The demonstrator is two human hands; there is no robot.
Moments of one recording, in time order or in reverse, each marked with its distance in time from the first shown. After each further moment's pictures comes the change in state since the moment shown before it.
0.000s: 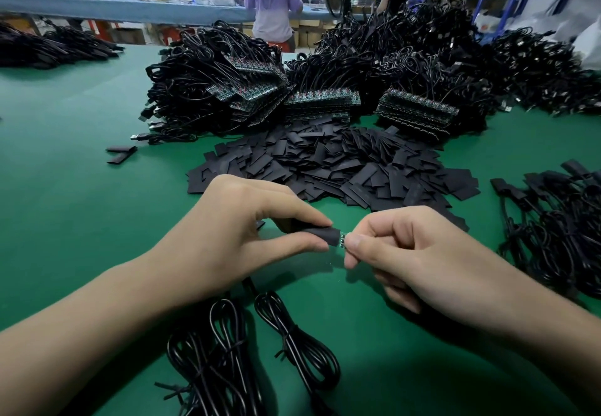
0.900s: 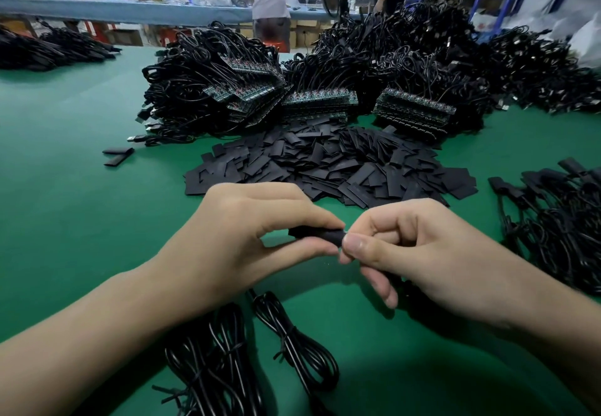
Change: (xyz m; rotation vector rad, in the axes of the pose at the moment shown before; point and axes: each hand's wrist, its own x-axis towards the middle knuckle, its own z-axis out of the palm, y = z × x) left_hand -0.001 0.004 0.006 0.078 0.094 0.141; right_hand -0.001 -0.008 -0.006 0.096 -0.054 -0.064
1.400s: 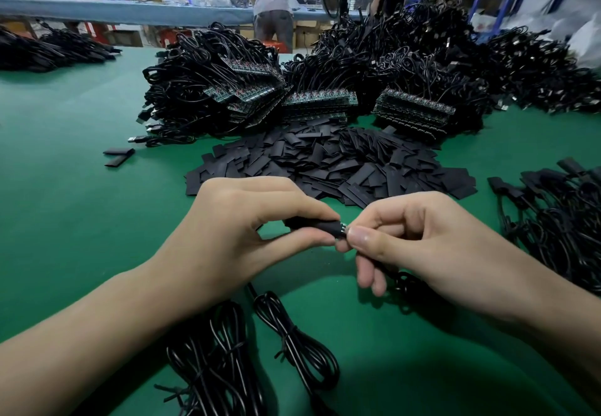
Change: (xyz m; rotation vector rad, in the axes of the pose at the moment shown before) left_hand 0.001 0.002 -0.002 -0.017 0.029 -0.035; right_hand -0.002 -0.004 -0.001 -0.022 0.052 -0.028
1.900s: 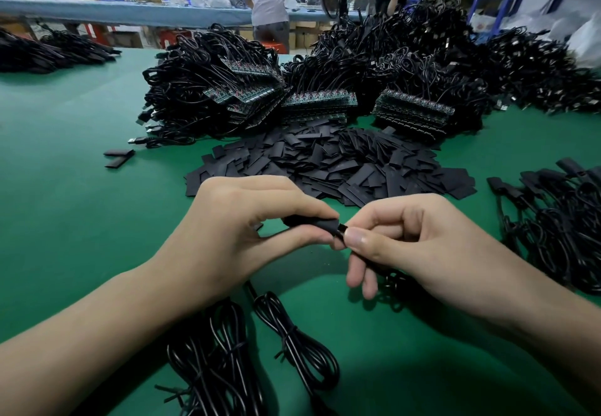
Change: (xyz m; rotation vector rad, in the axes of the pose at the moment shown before) left_hand 0.000 -0.003 0.001 -0.021 0.013 -0.027; right_hand 0.000 0.004 0.001 0.018 0.015 -0.007
